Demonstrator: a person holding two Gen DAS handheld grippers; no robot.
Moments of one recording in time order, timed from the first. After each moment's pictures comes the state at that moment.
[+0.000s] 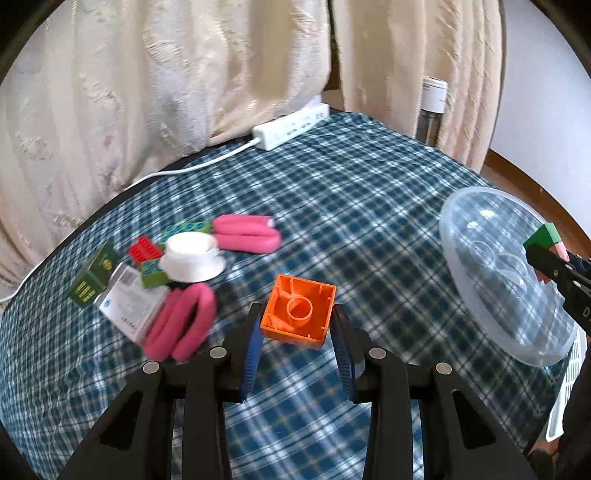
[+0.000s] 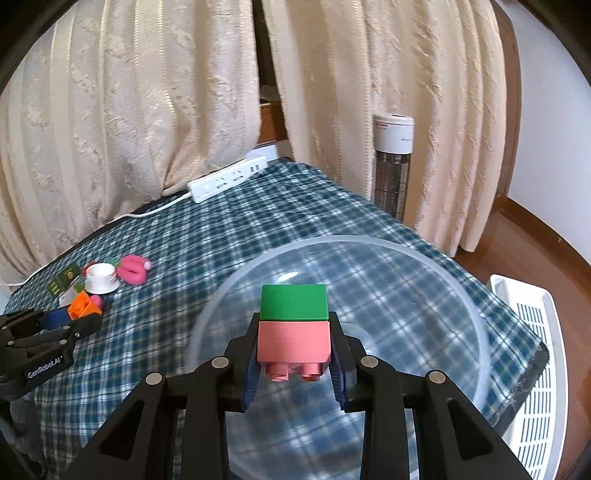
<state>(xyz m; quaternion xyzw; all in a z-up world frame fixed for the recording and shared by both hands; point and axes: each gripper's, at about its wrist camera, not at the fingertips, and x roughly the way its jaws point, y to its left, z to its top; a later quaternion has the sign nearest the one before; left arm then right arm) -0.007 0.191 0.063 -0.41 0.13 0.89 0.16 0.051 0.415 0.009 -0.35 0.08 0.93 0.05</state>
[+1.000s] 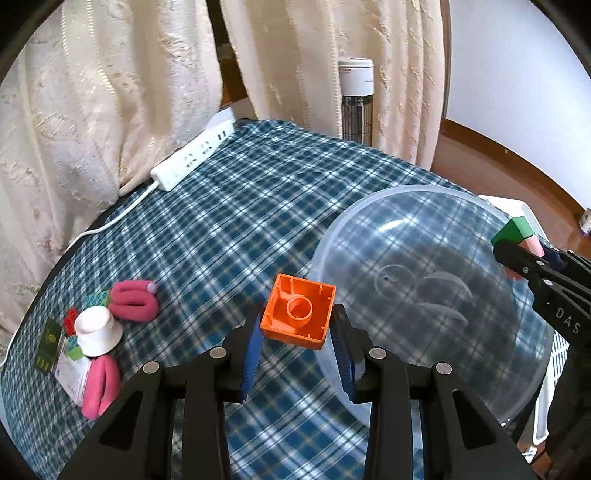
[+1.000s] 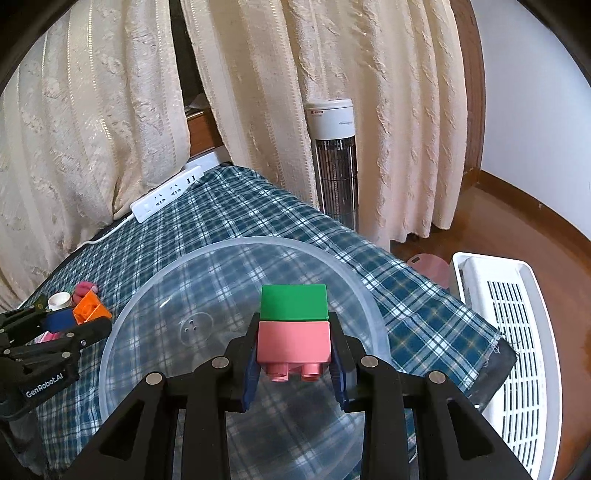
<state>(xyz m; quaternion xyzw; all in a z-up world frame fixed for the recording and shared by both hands) -0.006 0.315 0.061 -0.40 0.19 0.86 0.24 0.055 0.501 -0.009 -0.35 0.13 0.92 0.09</state>
